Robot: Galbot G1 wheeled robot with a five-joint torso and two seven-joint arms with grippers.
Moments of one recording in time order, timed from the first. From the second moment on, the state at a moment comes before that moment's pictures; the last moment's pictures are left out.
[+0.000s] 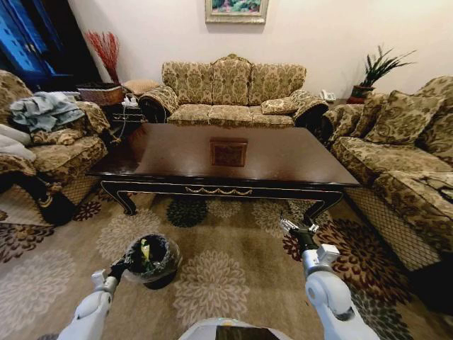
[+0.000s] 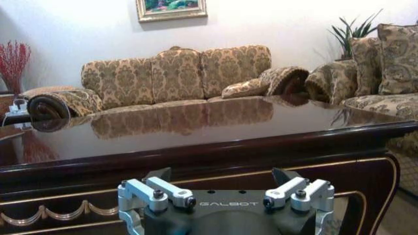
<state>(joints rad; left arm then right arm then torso) 1.28 -1.11 -0.76 -1.02 -0.55 -0.14 0.30 -1.49 1.28 0.52 2.10 0.39 -0.15 0.22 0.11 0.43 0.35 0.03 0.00</state>
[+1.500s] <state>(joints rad) 1.40 -1.07 -0.94 -1.29 -0.49 0.08 0.41 -1.52 1.30 0.54 2.05 0.41 -0.07 0.16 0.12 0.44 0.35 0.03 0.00</state>
